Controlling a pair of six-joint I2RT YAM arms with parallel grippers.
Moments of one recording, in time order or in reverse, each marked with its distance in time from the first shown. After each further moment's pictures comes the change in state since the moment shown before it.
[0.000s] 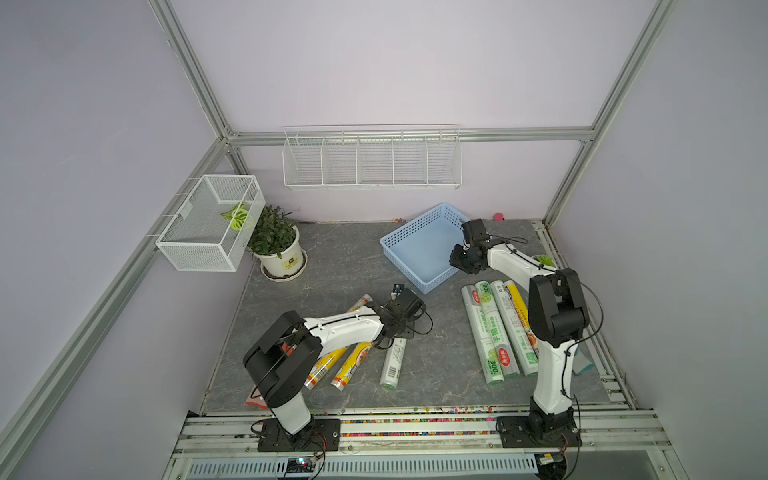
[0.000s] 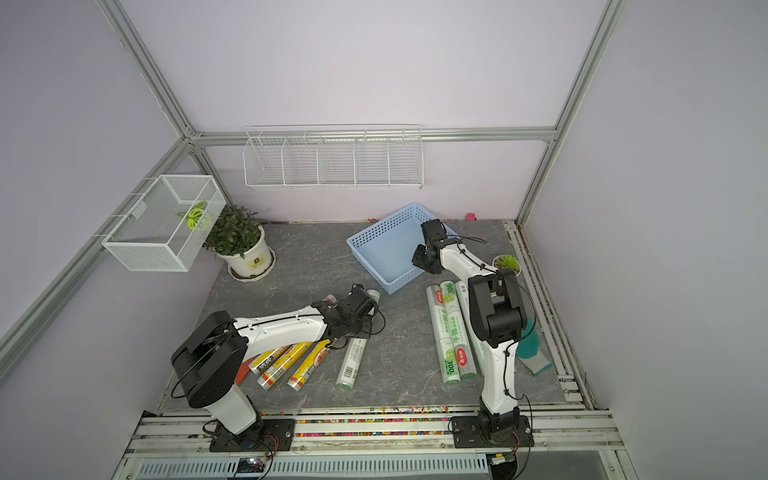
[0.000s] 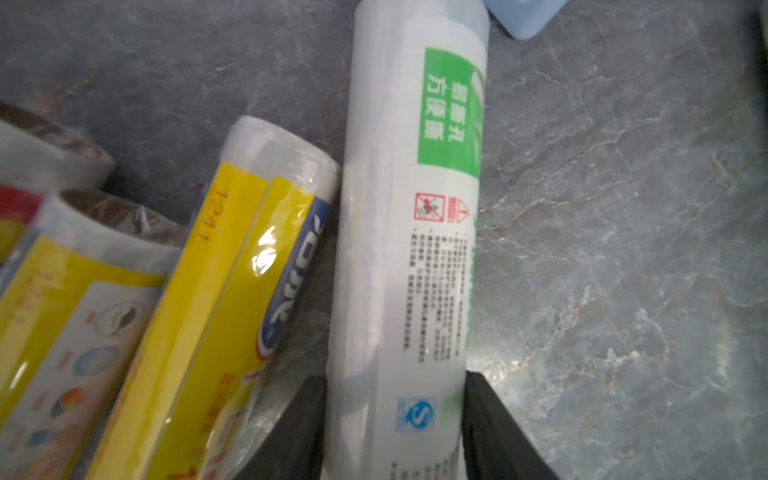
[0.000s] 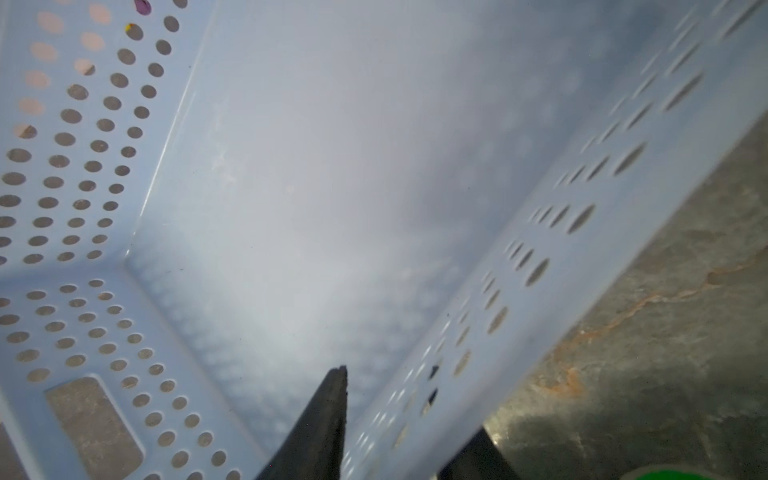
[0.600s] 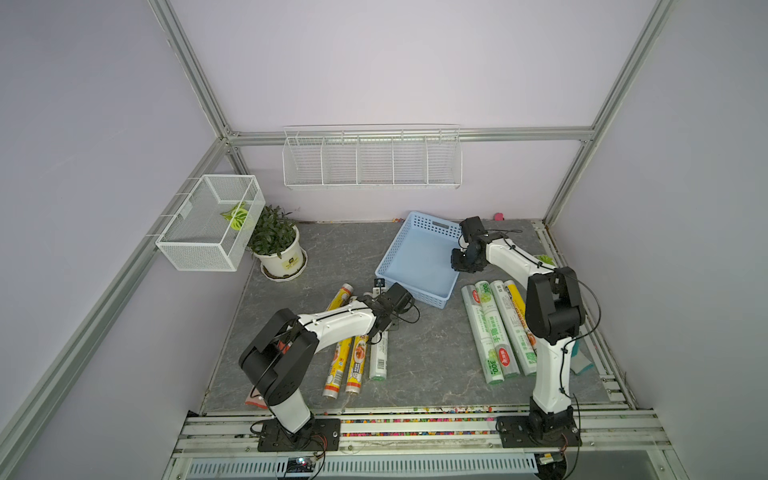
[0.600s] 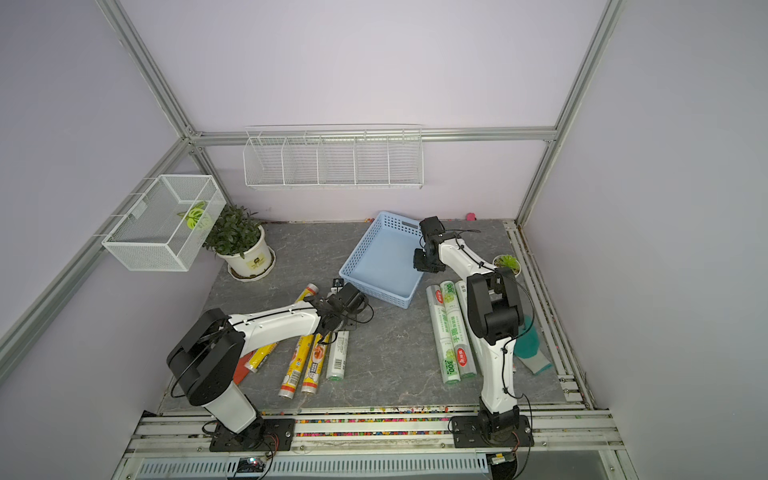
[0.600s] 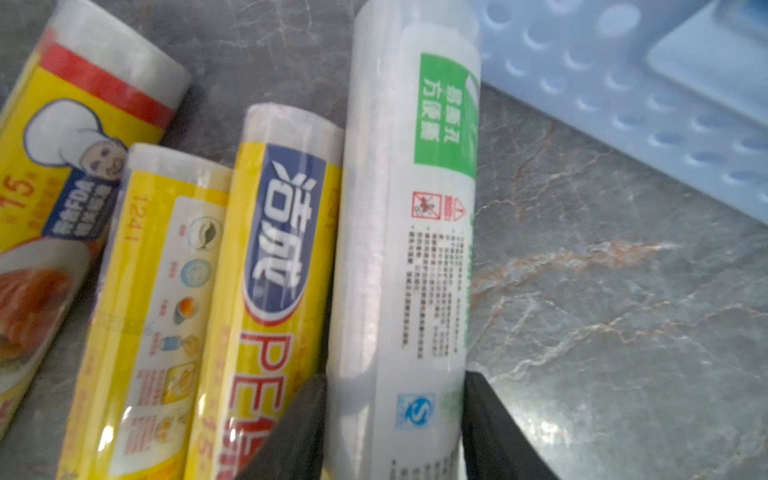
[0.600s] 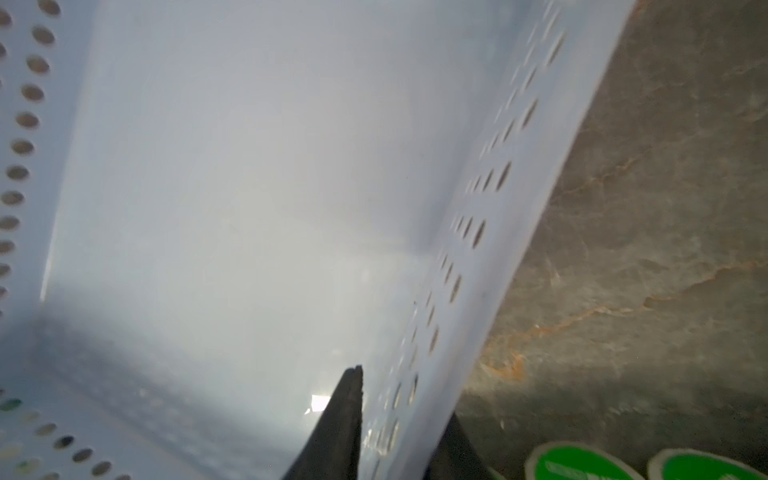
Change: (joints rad) left arm 0.089 -0.007 -0.005 -0.082 -0.151 -0.039; right arm 0.002 0.013 0.069 -0.189 0.027 -0.315
